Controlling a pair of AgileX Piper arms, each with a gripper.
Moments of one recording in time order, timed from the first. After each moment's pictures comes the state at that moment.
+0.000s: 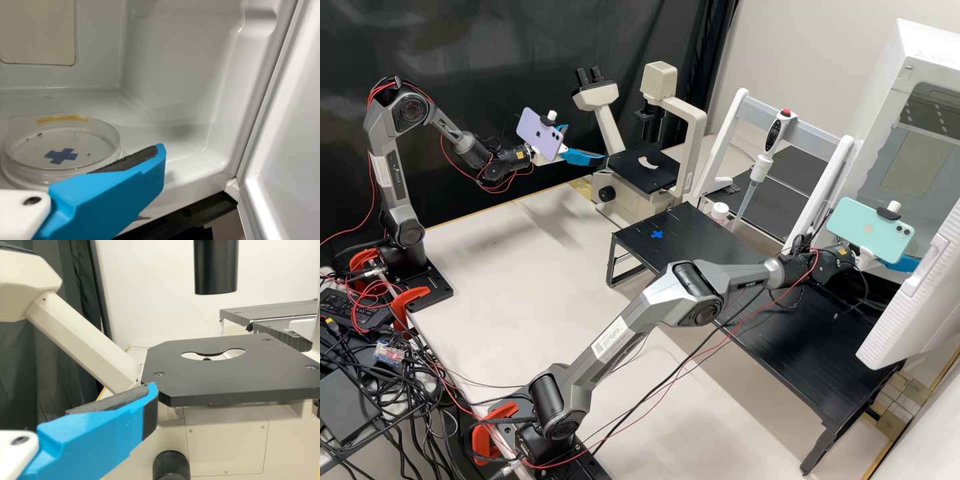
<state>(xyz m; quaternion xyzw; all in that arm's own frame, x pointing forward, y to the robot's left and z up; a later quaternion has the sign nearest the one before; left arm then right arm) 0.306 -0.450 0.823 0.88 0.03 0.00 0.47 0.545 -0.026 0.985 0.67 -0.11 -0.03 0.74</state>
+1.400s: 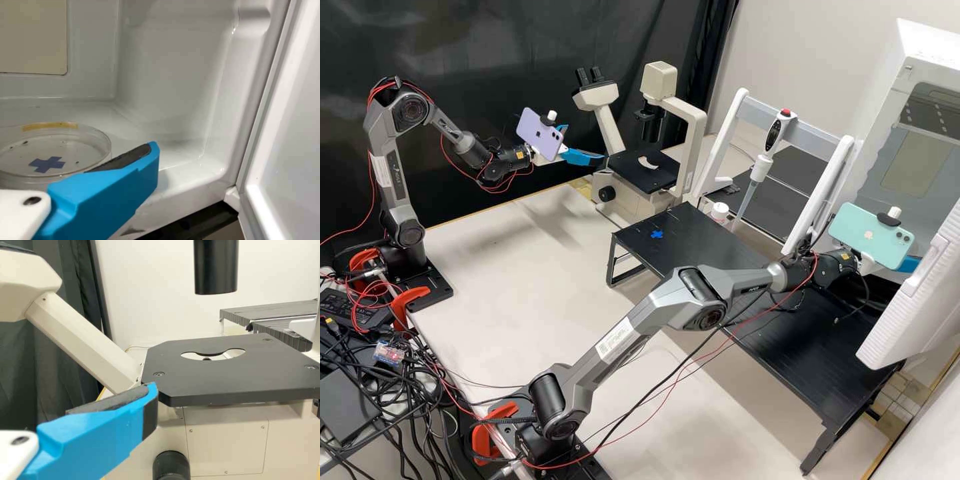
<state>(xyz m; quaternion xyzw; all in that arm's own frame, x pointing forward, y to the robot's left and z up) 0.306 -0.450 0.823 0.88 0.03 0.00 0.47 0.554 -0.037 0.982 0.68 -0.12 -0.03 0.73</state>
